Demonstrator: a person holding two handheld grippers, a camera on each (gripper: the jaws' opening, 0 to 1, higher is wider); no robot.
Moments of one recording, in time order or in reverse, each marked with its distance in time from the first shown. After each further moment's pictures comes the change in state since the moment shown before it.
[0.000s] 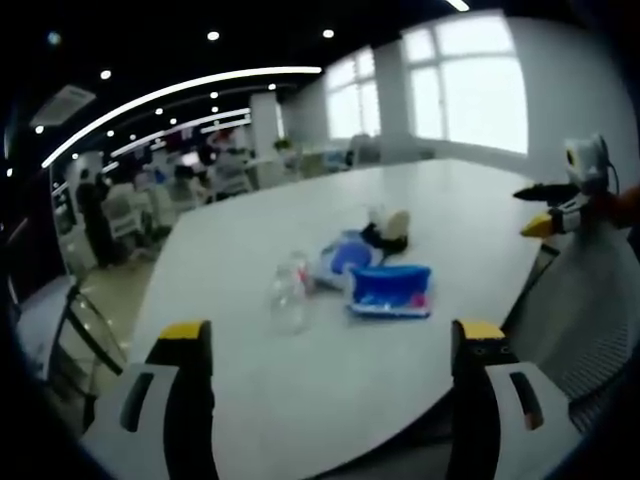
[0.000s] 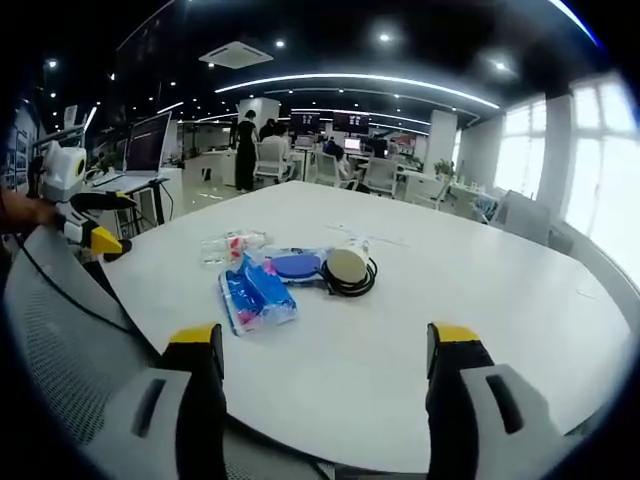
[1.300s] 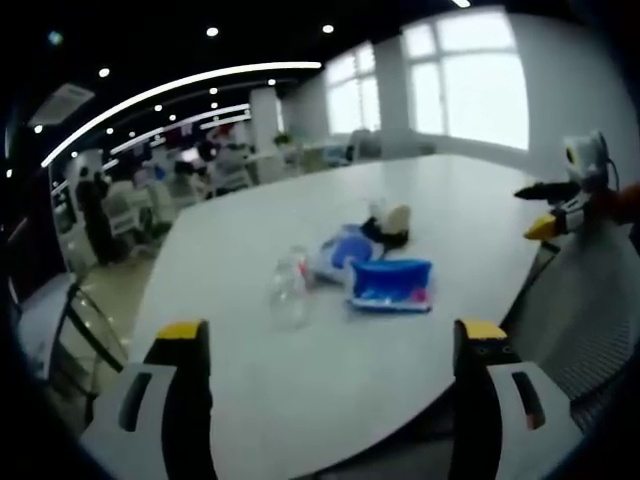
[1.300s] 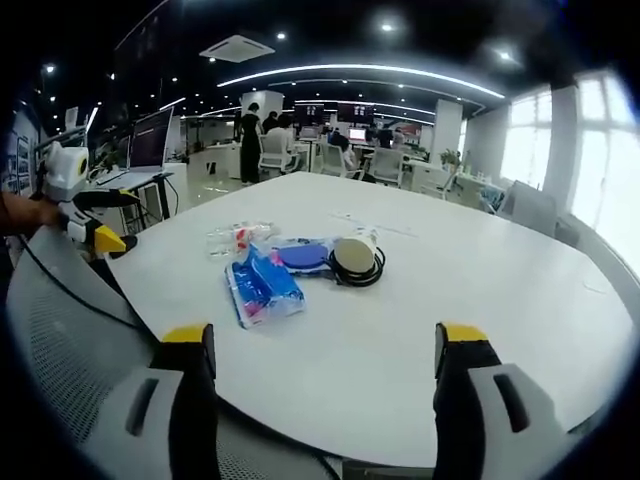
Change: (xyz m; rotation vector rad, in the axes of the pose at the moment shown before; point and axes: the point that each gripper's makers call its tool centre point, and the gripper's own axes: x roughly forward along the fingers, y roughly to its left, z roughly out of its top) left arm 0.000 -0.002 -0.002 0.003 0.024 0.001; right arm 0.002 0.006 -0.008 0.015 0.044 0.033
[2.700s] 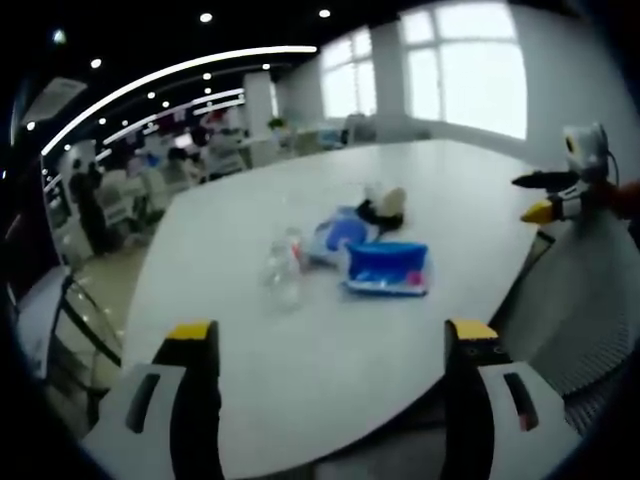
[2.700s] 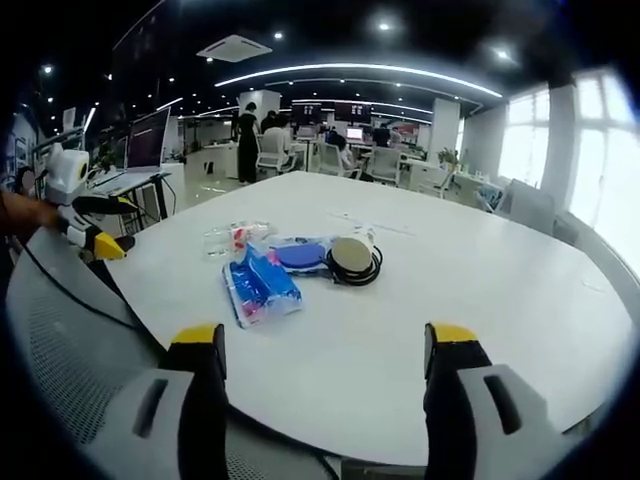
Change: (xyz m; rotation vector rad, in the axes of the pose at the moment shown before) left arm 0.003 -0.003 -0.015 -0.001 0.076 -0.027; right arm 0.000 -0.003 -0.001 0.006 0.005 -0.009
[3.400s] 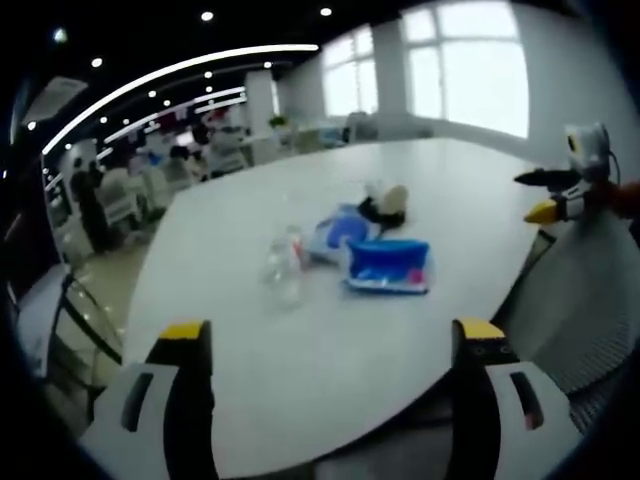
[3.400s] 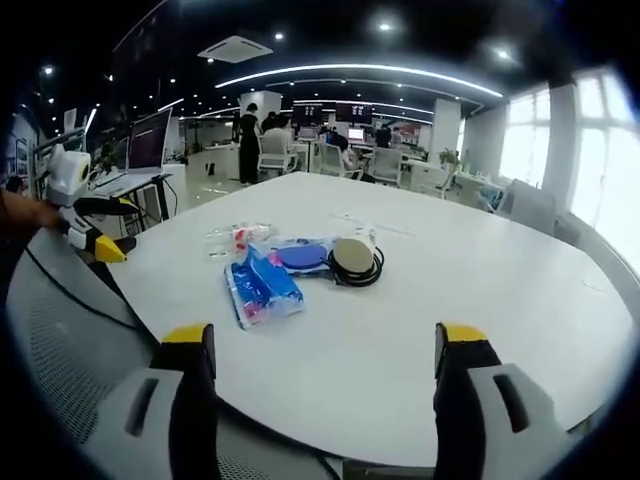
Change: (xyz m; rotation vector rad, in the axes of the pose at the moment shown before) left arm 0.001 -0.001 -0.002 -0.003 0.014 -0.001; right arm 0.000 0.001 0.001 0.002 -0.008 0.004
